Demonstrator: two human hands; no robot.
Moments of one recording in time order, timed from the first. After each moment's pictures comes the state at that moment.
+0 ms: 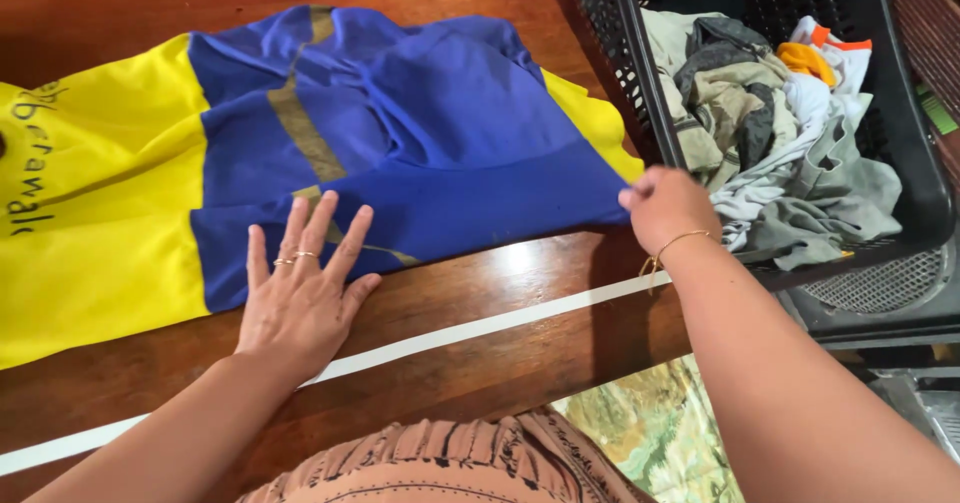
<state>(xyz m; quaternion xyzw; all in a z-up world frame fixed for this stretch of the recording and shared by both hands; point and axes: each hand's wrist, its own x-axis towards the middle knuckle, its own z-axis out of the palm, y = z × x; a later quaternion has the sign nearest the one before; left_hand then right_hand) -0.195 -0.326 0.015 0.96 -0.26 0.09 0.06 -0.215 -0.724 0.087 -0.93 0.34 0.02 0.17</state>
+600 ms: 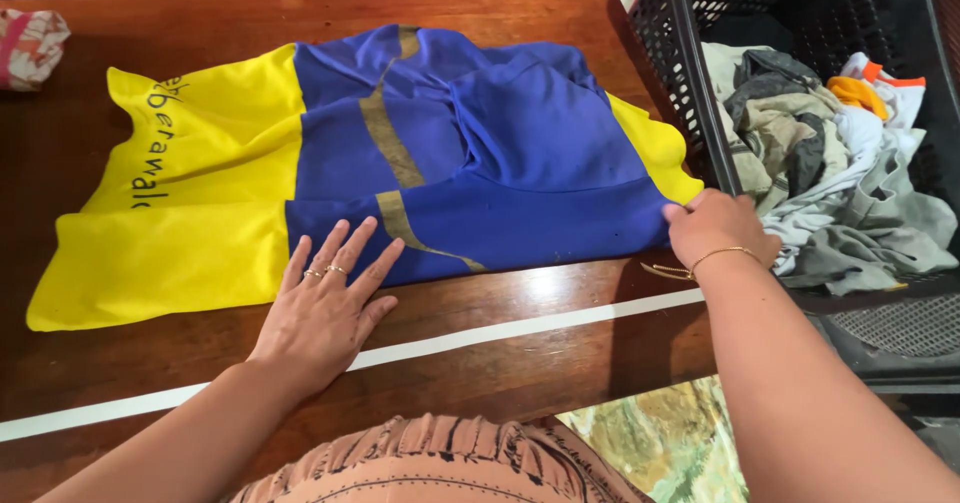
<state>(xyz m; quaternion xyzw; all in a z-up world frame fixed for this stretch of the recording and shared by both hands) -0.208 -0.259 -0.004 0.92 -0.32 0.20 -0.04 -0.211 -0.691 0.096 -0.92 0.39 0.06 0.02</state>
